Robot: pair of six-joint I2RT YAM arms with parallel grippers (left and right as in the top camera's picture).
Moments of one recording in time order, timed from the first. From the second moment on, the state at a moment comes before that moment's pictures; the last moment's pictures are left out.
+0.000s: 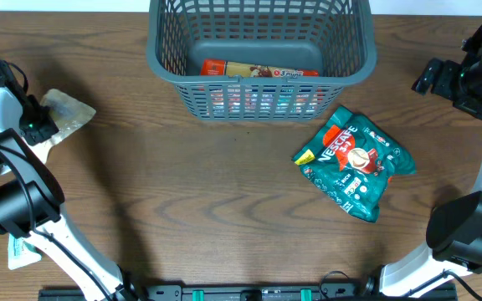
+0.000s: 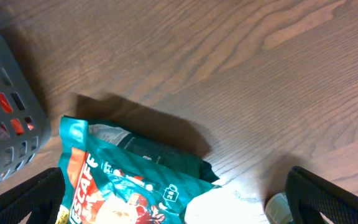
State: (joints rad) left arm 0.51 2.19 1.66 -0.79 0.01 -1.57; right arm -0.33 1.84 1.90 -1.30 -0.01 0.15
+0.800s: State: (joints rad) left arm -0.07 1.54 1.77 -0.51 0.25 -0.07; right arm -0.33 1.84 1.90 -1.30 -0.01 0.12
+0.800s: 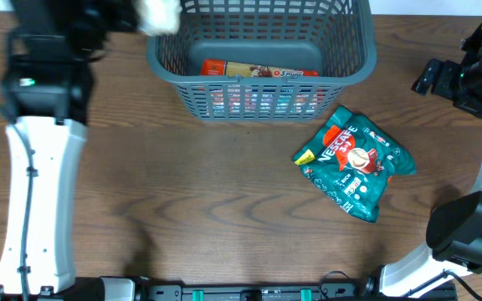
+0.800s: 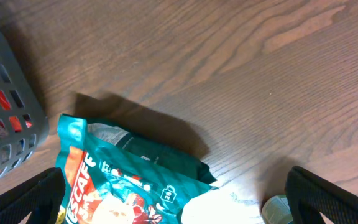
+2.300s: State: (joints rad) left arm -0.39 1.97 1.77 -0.37 0.23 0.79; right arm -0.33 1.84 1.90 -1.27 -0.05 0.09
